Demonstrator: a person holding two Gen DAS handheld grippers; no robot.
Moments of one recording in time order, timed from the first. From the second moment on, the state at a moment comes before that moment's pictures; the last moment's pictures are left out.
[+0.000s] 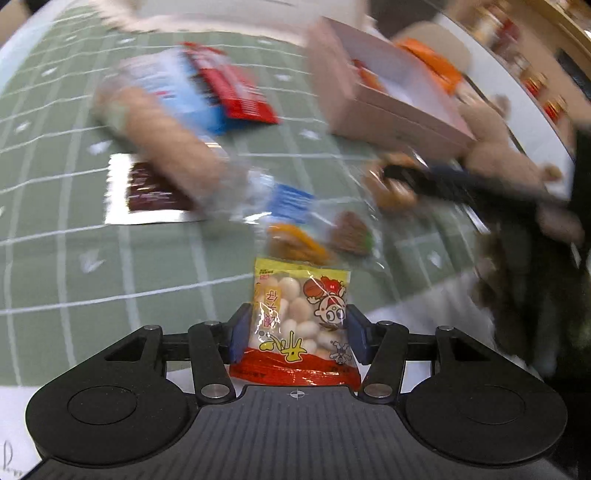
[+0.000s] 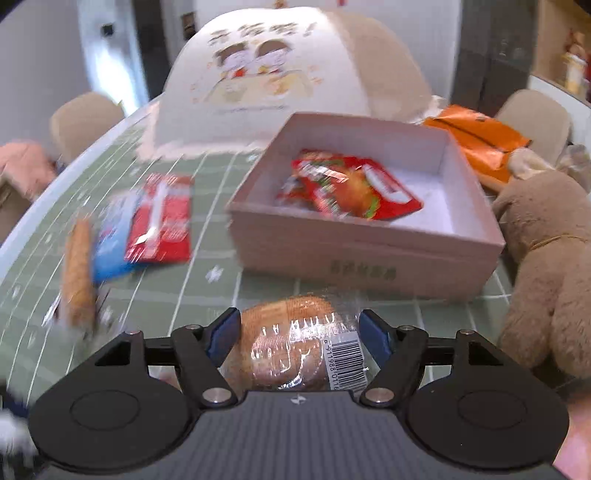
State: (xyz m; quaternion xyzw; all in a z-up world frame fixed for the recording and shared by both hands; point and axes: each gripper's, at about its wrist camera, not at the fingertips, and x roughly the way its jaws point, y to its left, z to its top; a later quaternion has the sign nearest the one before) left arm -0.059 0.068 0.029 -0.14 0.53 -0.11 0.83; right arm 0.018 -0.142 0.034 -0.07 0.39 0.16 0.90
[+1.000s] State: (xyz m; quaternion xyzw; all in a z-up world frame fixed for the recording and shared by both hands) left arm -0.066 0.120 0.049 -0.23 0.48 -0.01 0.85; right arm -0.043 -0.051 0.030 -0.16 0.38 0.32 0.85
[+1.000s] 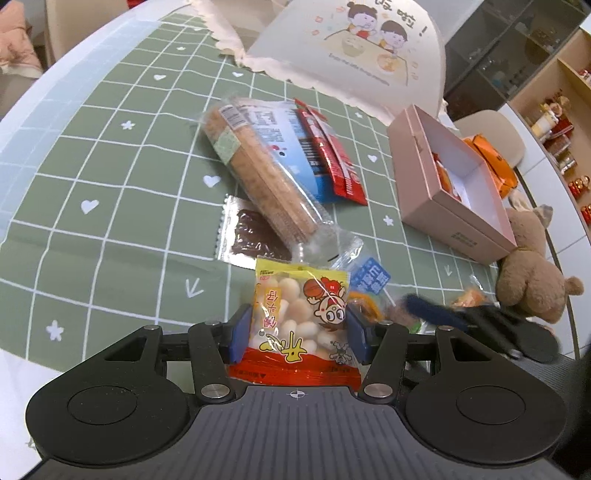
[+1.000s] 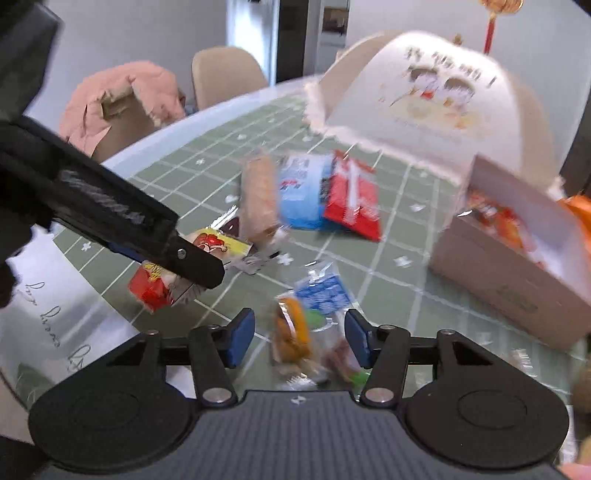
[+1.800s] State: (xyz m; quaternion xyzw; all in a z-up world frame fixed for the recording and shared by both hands) left arm -0.036 0.004 0.112 -0.16 0.42 -0.20 0.87; right arm -0.058 -0.225 0.092 -0.06 0.38 0.13 0.91
